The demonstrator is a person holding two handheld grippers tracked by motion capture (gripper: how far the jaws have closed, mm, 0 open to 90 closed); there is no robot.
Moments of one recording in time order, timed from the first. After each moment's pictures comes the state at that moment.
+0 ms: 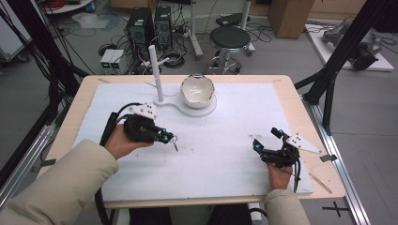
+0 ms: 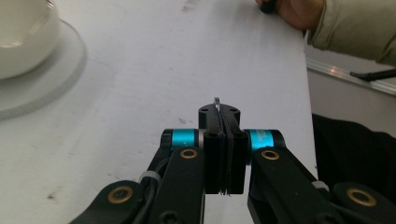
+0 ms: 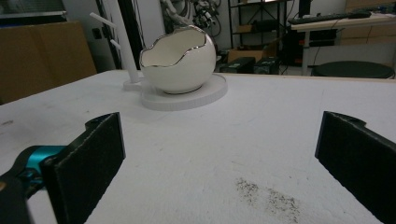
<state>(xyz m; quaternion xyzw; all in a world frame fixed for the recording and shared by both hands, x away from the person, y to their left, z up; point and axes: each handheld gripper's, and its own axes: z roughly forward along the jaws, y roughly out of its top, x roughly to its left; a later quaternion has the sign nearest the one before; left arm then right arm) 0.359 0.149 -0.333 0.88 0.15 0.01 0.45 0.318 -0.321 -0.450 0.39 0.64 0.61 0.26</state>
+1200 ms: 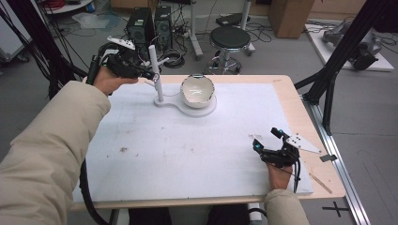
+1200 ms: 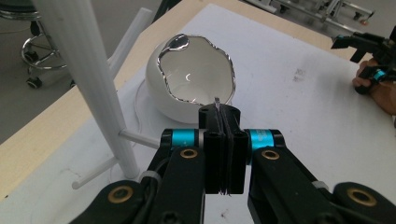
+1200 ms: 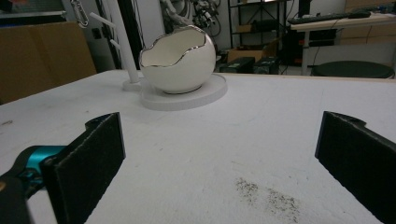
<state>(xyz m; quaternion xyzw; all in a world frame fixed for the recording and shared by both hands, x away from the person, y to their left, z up) 0.510 0.214 -0.265 0.84 0.26 0.04 0.47 0.318 -0.321 -0.450 0.39 0.64 0.61 0.26</state>
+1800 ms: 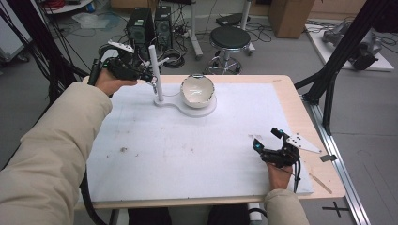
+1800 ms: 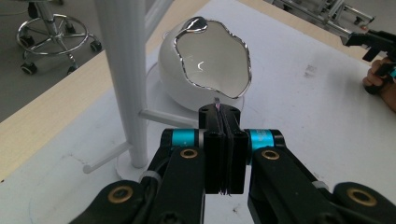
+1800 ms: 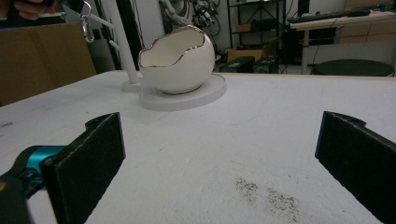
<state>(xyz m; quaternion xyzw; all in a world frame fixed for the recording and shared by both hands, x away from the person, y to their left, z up) 0.524 0.224 -0.286 0.84 0.28 0.03 0.47 0.319 -0.322 -0.450 0.39 0.64 0.61 0.26</state>
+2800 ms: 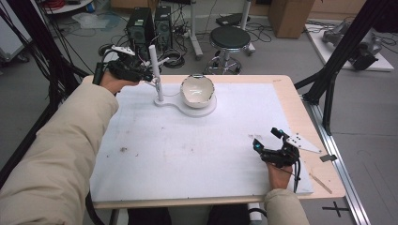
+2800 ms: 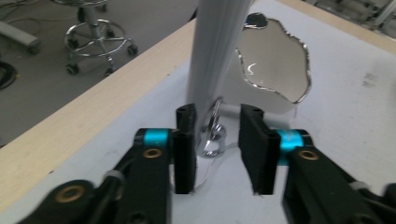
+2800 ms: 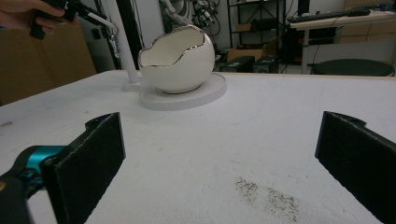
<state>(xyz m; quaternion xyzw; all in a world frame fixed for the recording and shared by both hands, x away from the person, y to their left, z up) 0.545 0.236 -0.312 0.82 0.31 0.10 0.46 0.319 -0.322 -0.450 0.39 0.64 0.61 0.26</state>
